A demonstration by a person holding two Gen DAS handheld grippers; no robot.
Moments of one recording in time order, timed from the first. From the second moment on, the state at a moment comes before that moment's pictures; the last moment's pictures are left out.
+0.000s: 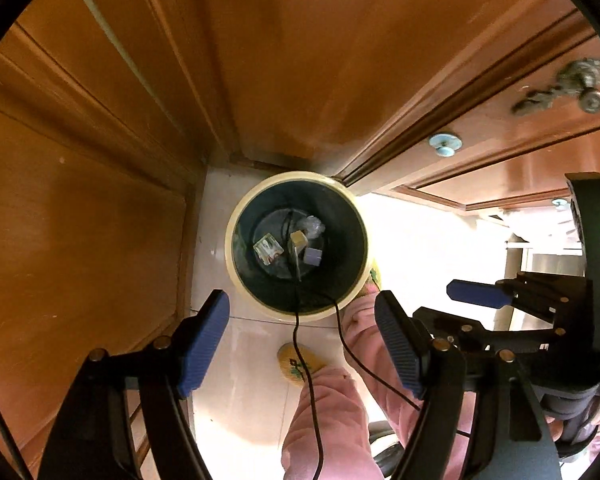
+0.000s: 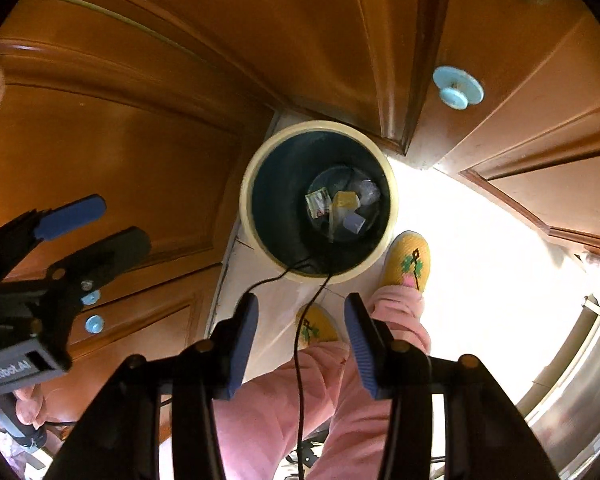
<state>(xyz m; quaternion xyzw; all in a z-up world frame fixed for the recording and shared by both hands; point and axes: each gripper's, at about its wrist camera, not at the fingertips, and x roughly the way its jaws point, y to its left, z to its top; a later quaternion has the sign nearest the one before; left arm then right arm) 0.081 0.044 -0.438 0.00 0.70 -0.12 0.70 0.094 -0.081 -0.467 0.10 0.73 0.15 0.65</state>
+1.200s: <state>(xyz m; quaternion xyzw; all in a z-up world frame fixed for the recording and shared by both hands) 0.054 0.016 -0.121 0.06 0.56 -0.18 0.81 0.049 -0.103 -0.163 0.05 0.58 0.21 0.79</state>
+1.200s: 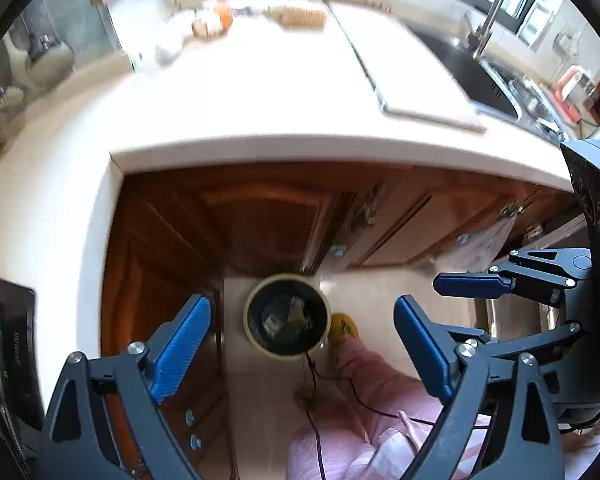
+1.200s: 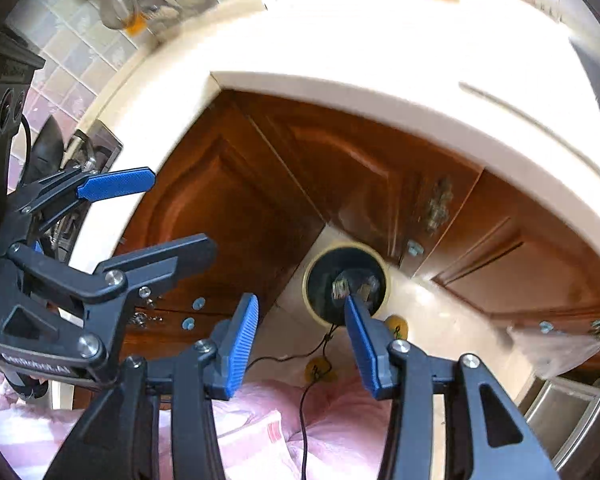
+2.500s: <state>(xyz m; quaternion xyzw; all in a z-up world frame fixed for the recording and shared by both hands) 0.106 0.029 0.066 0.07 0.39 -0.12 0.91 0.093 -0.155 0.024 0.06 0.42 0.18 0.89</state>
